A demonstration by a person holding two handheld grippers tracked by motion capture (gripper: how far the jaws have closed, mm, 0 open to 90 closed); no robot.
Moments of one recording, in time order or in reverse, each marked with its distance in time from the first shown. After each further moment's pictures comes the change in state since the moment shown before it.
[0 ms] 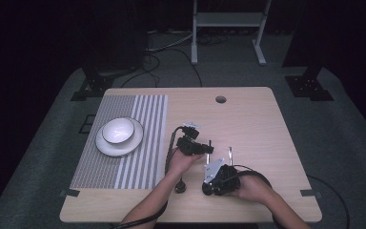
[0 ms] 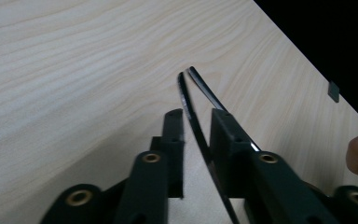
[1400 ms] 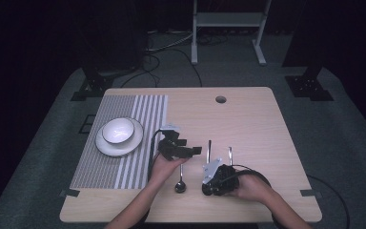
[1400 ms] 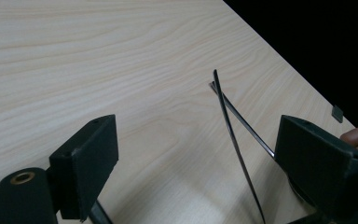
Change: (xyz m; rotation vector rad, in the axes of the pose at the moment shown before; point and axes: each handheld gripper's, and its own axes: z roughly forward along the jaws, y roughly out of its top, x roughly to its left) left arm 0.006 -0.023 -0.054 -0.161 0.086 -0.019; right arm 0.000 0.005 0.001 0.028 0.009 -0.023
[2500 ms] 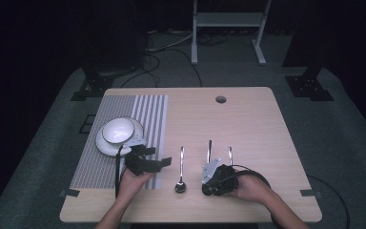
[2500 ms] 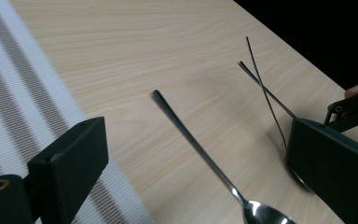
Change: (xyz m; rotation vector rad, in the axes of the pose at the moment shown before) left arm 0.023 -0.049 -0.085 -0.079 0.084 0.033; right arm 0.001 0.002 0.000 0.014 0.001 0.018
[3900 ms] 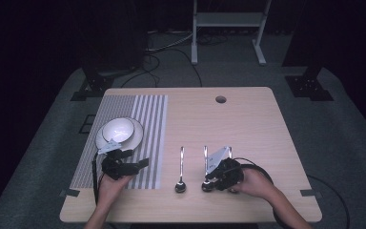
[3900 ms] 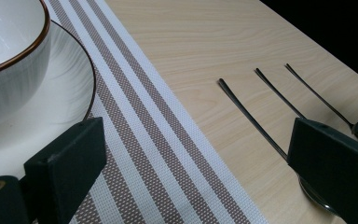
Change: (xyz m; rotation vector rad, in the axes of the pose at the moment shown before) left arm 0.041 -0.027 -0.057 -0.073 0.131 -0.030; right arm -0.017 -0.003 -0.018 -0.063 0.065 0.099
